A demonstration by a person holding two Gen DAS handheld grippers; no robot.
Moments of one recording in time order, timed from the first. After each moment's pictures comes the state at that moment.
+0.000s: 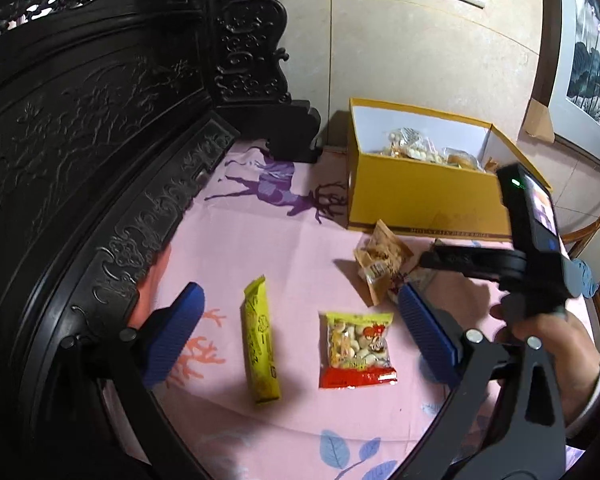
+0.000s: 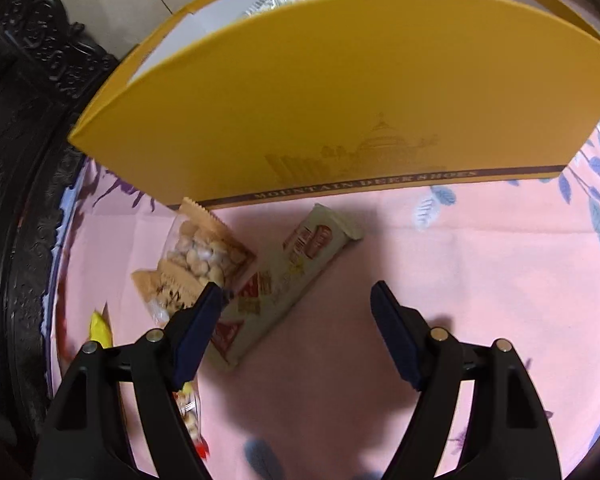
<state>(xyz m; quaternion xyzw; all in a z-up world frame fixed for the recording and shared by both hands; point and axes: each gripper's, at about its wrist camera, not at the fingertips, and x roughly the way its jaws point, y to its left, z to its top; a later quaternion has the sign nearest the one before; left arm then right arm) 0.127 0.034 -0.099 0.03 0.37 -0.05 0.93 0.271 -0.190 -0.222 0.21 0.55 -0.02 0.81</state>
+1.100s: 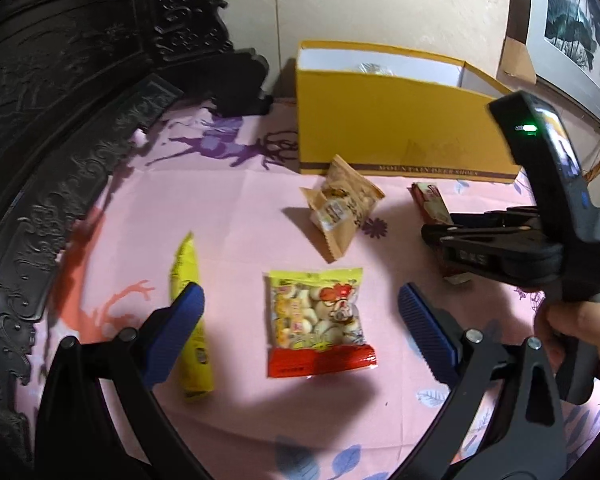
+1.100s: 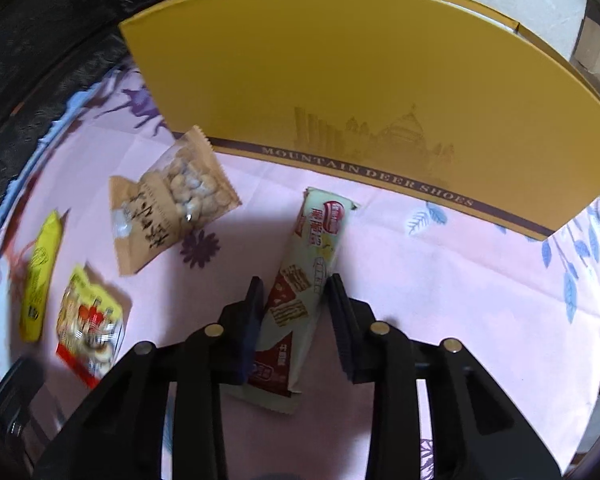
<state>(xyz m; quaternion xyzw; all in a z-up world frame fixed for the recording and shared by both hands) 0.136 -0.009 -0.172 0.06 0.41 -0.10 0.90 0.241 -0.176 -0.230 0.03 0.52 0.04 0.85</state>
